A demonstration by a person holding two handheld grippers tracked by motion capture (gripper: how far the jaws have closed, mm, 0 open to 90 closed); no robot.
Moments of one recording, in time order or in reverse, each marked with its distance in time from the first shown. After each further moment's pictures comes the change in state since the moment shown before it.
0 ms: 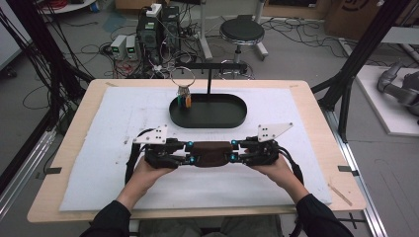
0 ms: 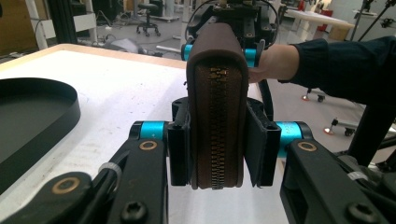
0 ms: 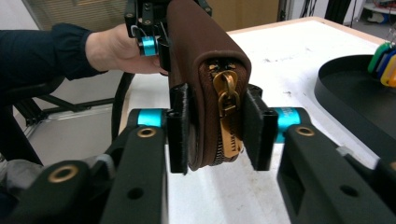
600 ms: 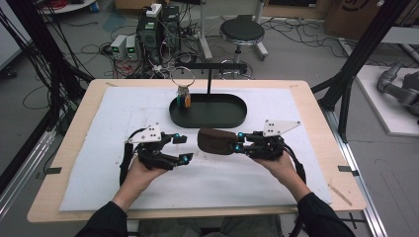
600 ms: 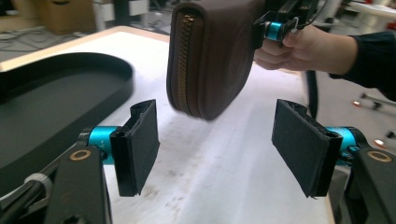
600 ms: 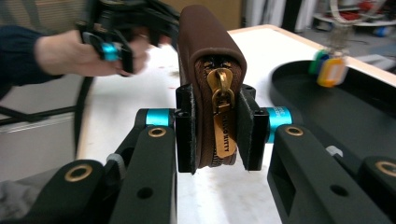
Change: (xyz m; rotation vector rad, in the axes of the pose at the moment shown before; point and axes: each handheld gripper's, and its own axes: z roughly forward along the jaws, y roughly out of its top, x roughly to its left) left arm -0.004 -0.001 -0.023 0.043 0.233 -0.049; right arm -0.006 0.005 -0.014 -0.013 -0.175 -0.003
